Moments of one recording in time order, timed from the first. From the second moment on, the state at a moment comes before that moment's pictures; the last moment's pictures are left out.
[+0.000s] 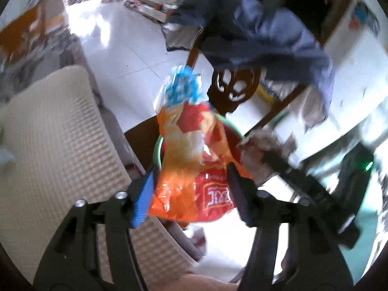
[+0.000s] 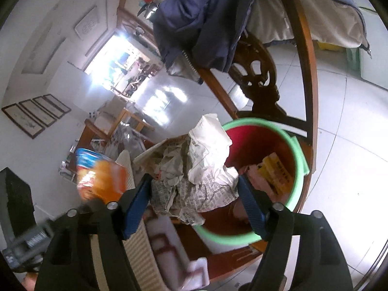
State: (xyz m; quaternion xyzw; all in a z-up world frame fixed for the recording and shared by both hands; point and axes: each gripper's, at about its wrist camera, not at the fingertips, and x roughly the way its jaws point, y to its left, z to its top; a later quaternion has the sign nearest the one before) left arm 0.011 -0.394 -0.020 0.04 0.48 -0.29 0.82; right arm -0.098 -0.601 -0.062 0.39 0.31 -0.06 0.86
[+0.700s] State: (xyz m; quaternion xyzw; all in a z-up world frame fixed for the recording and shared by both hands) left arm 0.026 -0.133 -0.025 -0.09 0.44 -0.08 0.89; right arm -0.061 -0.450 -0.007 0.33 0.33 0.13 0.87
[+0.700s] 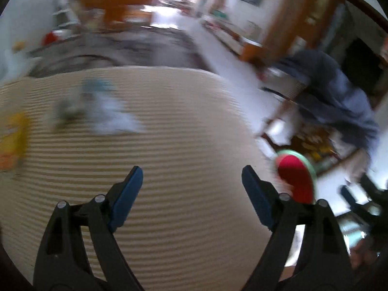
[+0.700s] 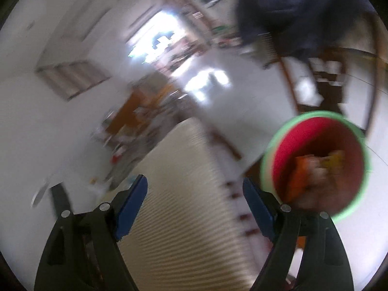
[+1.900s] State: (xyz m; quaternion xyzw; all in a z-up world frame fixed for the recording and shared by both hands) left arm -0.026 0.098 -0.062 -0.30 0.40 0.09 0.86; right arm -0.039 -0.302 -0.021 0.16 0.42 0.21 0.87
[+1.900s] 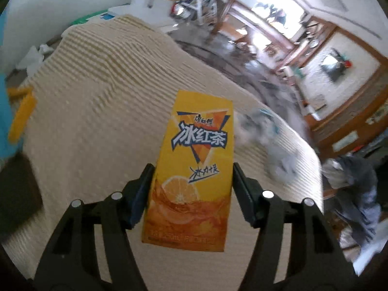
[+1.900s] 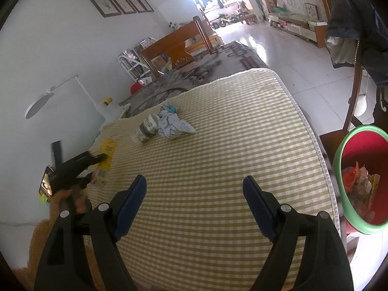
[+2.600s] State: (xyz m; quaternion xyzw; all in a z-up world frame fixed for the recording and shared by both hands) left arm -0.052 0.044 -0.061 -0.25 0.40 0.05 0.88; right arm 0.105 -0.167 -0.046 0.07 0.46 0.19 0.86
